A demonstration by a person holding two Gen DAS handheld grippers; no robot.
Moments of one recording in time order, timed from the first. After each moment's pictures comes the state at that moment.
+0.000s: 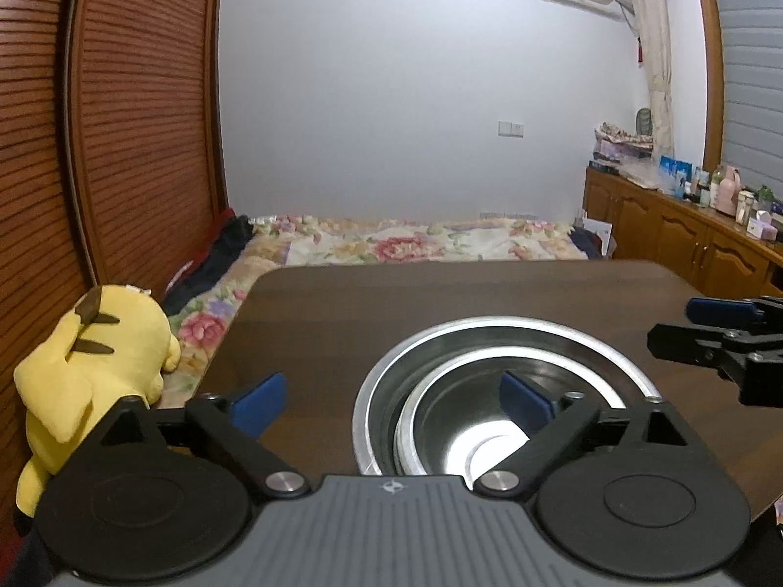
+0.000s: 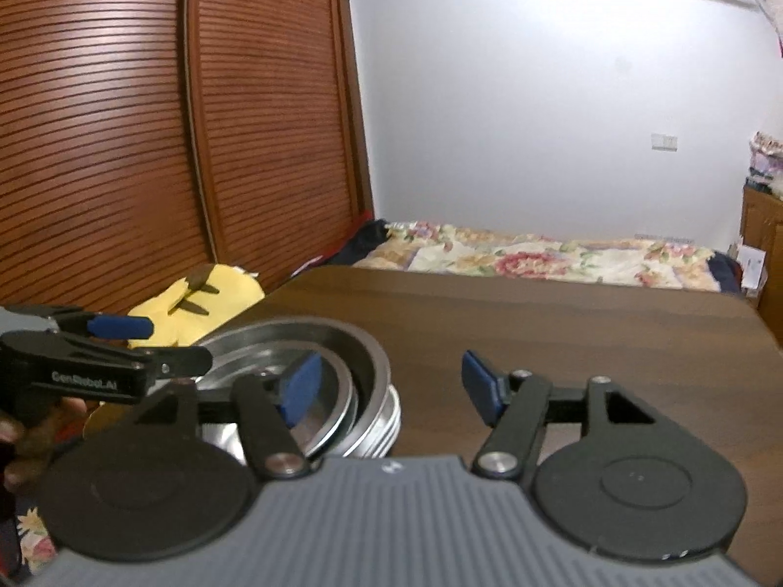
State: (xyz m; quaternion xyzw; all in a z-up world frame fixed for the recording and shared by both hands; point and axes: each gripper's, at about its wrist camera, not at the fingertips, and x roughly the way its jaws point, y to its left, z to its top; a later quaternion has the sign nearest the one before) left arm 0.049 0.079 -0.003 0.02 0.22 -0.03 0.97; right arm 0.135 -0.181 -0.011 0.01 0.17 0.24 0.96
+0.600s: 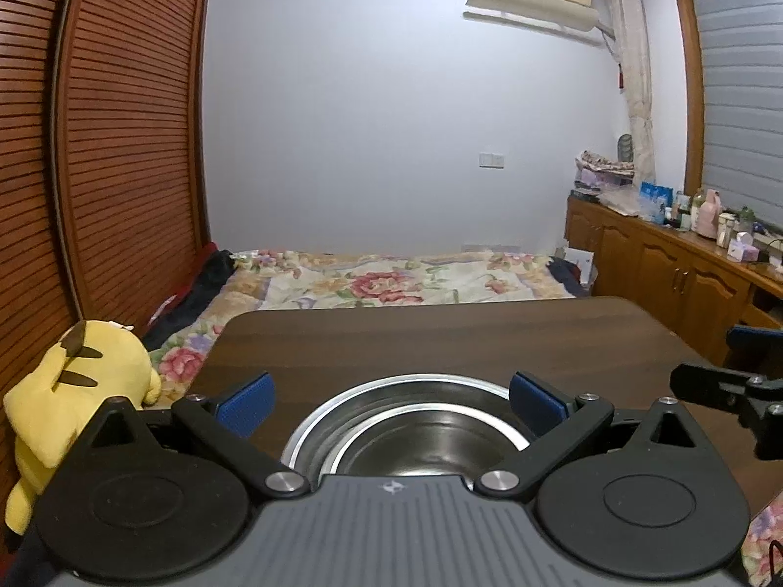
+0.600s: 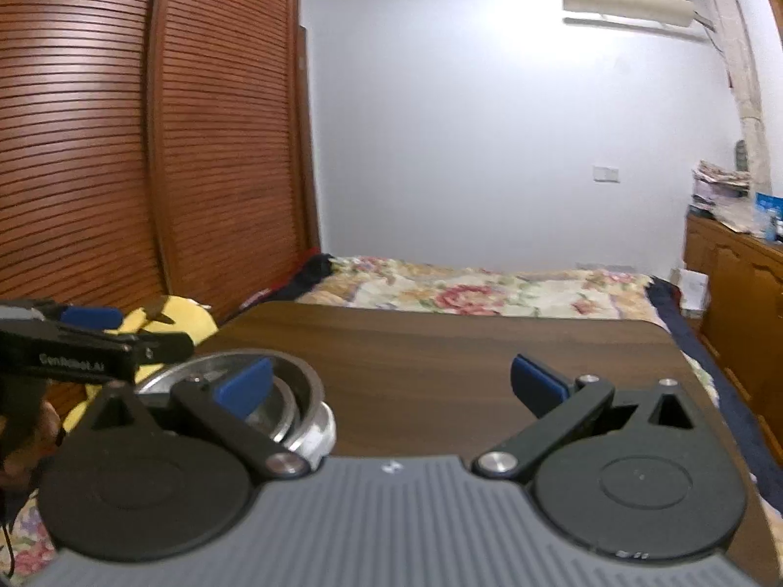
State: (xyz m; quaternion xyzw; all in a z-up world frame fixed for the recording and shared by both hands) left arm 0.037 0.046 0.020 0.01 0.19 -0.05 0.98; right arm 0.107 -0.212 0.004 0.01 0.14 0.16 0.98
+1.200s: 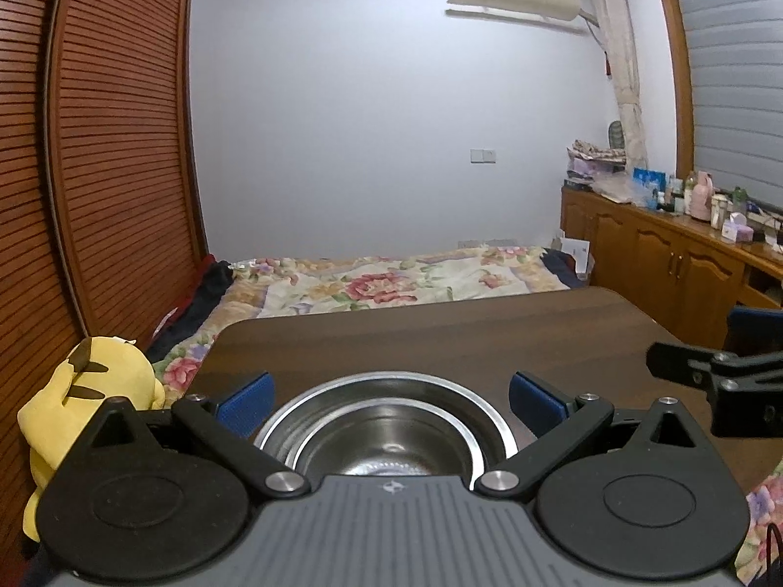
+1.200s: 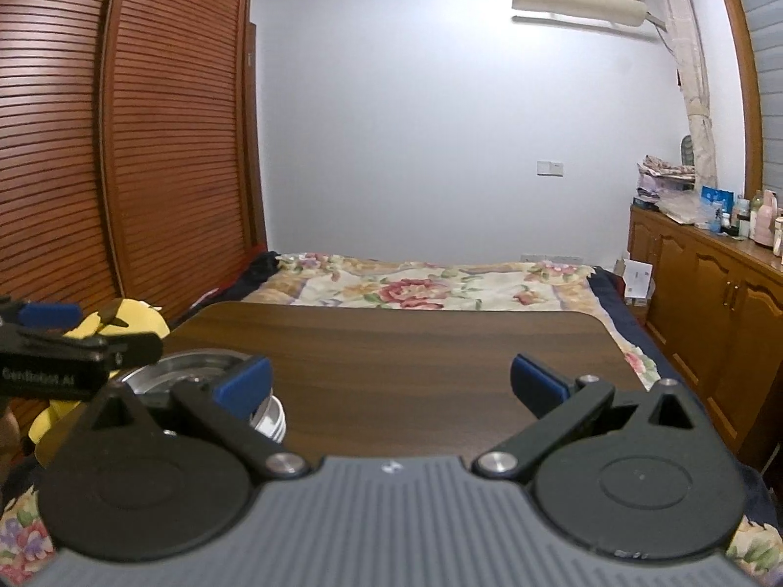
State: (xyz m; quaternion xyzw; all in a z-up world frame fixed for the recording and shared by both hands) left arm 0.012 0.012 0.030 0.04 0.19 -0.05 0.98; right arm 0.090 -0.220 0.008 0.01 0.15 0.10 0.98
